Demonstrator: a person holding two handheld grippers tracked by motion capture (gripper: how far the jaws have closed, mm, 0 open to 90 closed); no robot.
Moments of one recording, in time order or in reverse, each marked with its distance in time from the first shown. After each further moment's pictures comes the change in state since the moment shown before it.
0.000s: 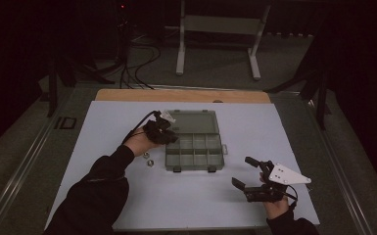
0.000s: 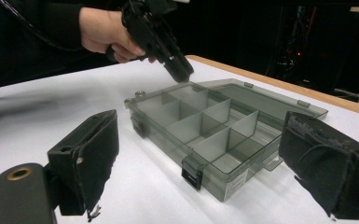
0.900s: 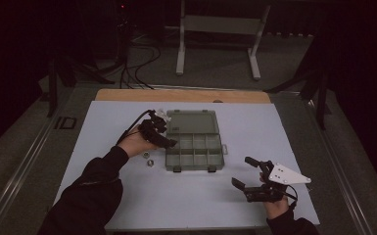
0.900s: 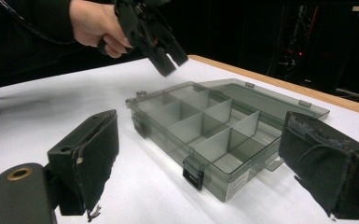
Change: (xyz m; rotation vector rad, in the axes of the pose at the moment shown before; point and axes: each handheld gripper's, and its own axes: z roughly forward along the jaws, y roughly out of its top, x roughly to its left) left arm -0.001 -0.008 -0.032 -0.031 -0.004 -0.051; right arm 0.000 0.000 0.000 -0.001 0.003 -0.001
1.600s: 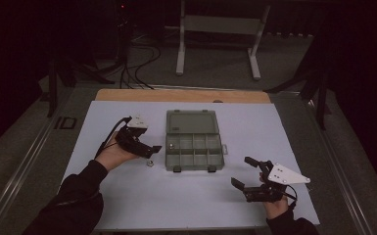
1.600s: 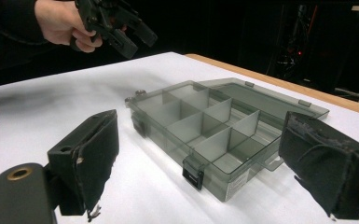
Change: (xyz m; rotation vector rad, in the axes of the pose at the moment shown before) left arm -0.004 -0.053 -0.041 -0.149 0.089 -0.029; right arm 0.001 0.000 0.001 0.007 -0.003 -0.003
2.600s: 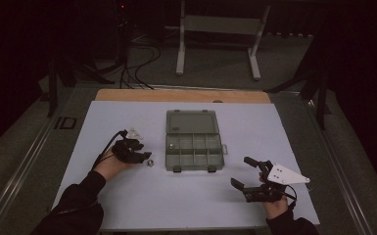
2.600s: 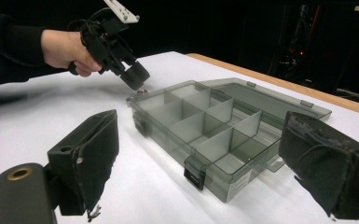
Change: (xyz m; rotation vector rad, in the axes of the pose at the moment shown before) left arm 0.010 -0.047 0.033 0.153 0.060 -0.074; right arm 0.001 0.000 0.001 0.001 0.005 -0.004
